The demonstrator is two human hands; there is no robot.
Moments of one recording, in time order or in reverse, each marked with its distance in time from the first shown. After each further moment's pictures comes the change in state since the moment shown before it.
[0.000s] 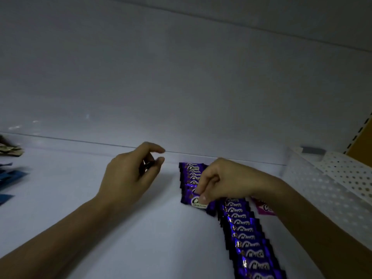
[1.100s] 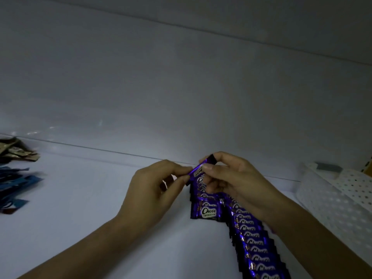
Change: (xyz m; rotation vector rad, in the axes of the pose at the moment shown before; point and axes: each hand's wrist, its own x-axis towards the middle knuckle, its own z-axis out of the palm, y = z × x) left_hand -0.004 0.020 0.006 -0.222 0.076 0.159; right_hand -0.002 -0.018 0.010 0.800 0.271 -0.217
